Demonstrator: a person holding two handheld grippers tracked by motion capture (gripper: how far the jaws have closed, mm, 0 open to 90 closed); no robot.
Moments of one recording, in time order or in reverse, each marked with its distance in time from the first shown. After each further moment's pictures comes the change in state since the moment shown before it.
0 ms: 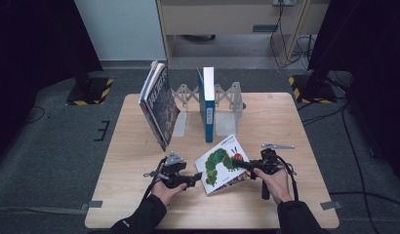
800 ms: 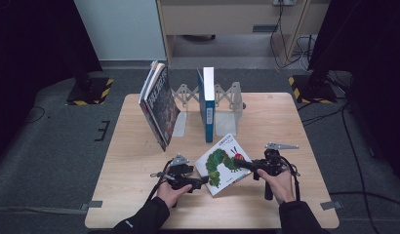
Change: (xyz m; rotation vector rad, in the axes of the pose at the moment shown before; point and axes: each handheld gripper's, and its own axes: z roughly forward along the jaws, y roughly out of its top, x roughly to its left) left arm -0.004 -0.007 0.024 0.035 -0.085 -0.033; right arm 0.011 0.004 -0.013 -0.019 0.066 -0.061
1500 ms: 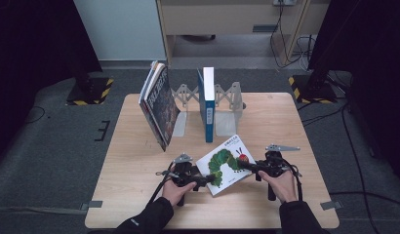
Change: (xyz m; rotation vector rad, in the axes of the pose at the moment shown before) left arm 0.004 0.000 0.020 -0.049 -0.115 -0.081; right arm -0.009 -0.007 -0.003 0.041 -0.147 -0.049
